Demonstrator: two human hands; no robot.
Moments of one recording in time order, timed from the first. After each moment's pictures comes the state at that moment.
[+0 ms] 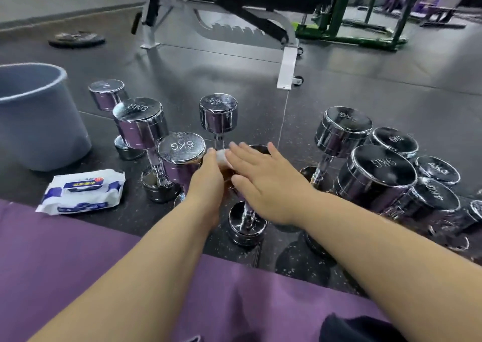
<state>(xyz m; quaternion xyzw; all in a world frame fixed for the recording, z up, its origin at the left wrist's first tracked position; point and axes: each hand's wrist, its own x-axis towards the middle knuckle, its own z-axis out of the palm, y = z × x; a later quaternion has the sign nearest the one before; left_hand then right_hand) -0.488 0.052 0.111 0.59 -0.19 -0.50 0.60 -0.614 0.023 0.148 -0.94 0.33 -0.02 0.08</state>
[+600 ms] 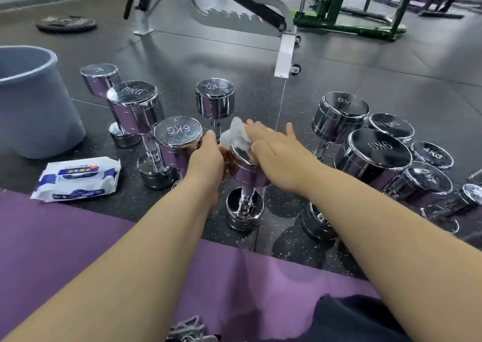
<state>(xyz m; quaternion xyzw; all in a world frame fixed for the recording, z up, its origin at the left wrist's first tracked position) -0.490 0.047 0.114 0.62 -0.20 -0.47 0.60 -0.626 0.013 0.154 -0.90 0.40 -0.09 0.17</state>
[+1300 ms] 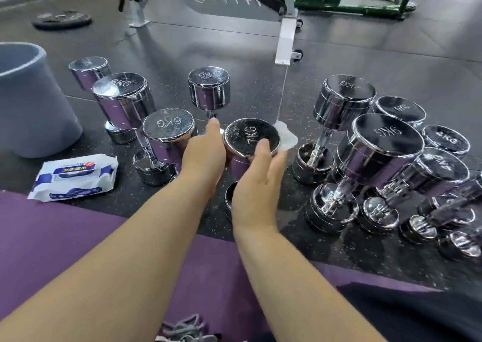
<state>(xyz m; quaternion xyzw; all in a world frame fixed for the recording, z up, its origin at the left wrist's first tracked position) -0.496 0.041 0.116 0.70 -0.25 -0.39 0.55 -0.574 0.066 0.094 -0.46 0.48 -0.58 0.47</state>
